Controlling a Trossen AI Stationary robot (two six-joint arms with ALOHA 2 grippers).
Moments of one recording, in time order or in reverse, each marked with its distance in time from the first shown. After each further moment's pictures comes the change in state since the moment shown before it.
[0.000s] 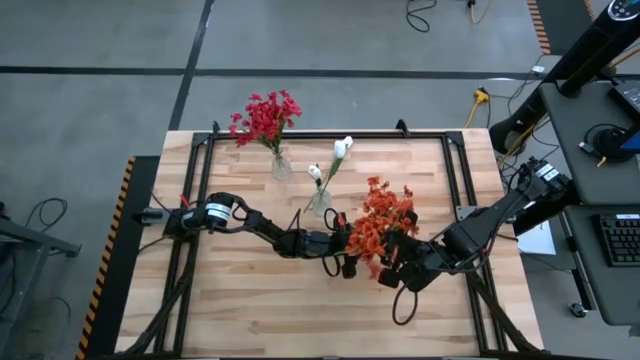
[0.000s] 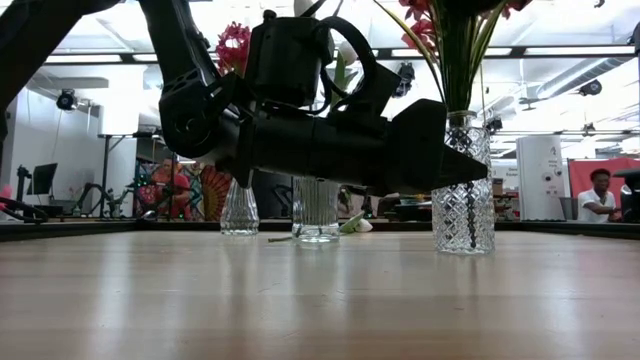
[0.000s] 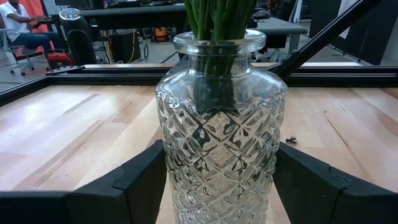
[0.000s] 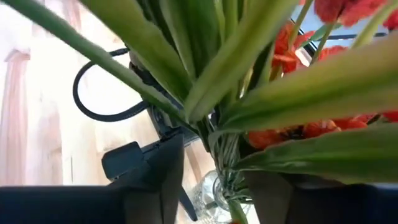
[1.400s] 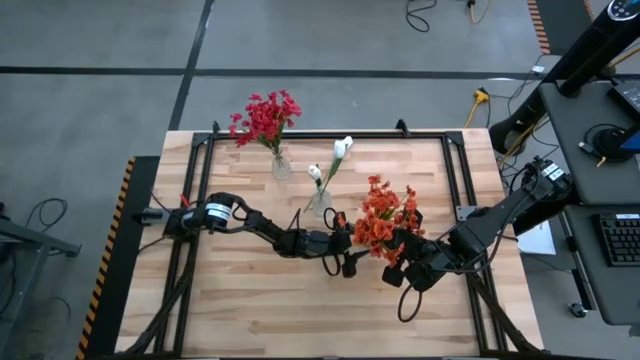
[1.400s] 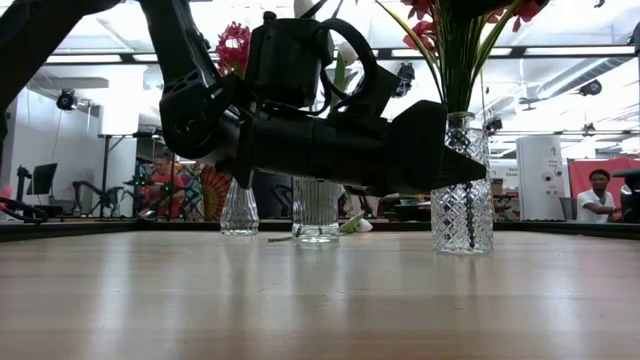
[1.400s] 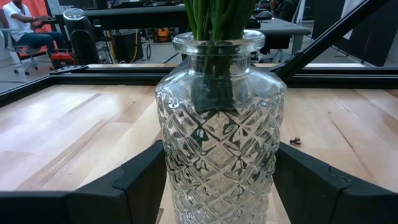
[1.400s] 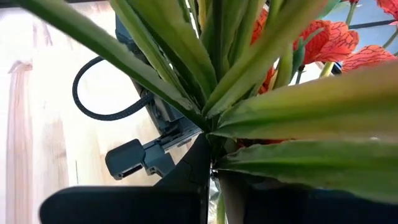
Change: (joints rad) left arm 0.001 0.001 0.000 0.006 -0.006 -0.002; right arm -0.003 -0.003 -0.043 -0.033 -0.023 0.099
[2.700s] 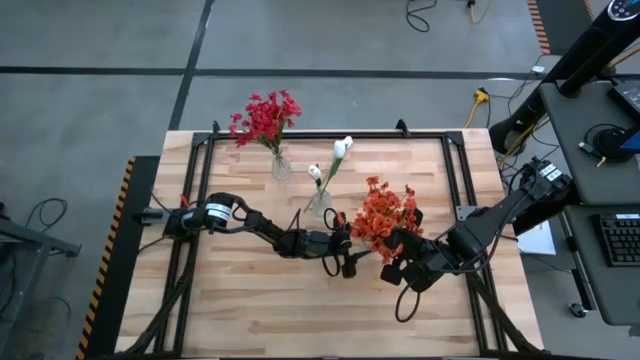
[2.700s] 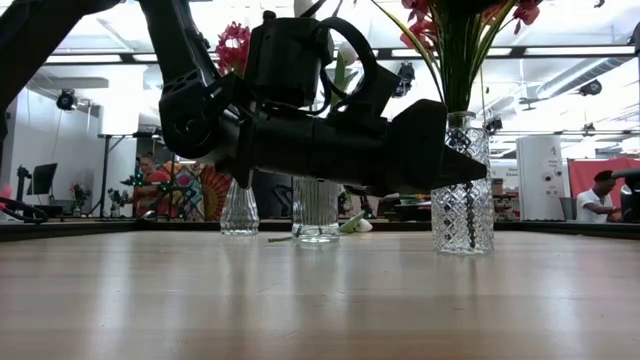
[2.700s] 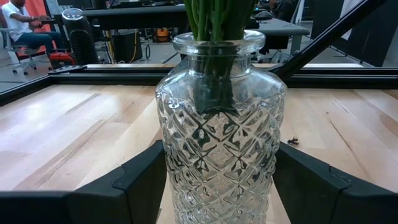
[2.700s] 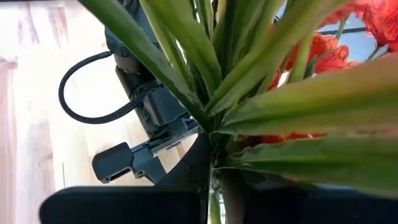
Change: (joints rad) left arm 0.000 0.000 0.000 0.000 -0.001 0.000; right arm 0.001 -0.002 0.042 -0.049 0.035 -0.009
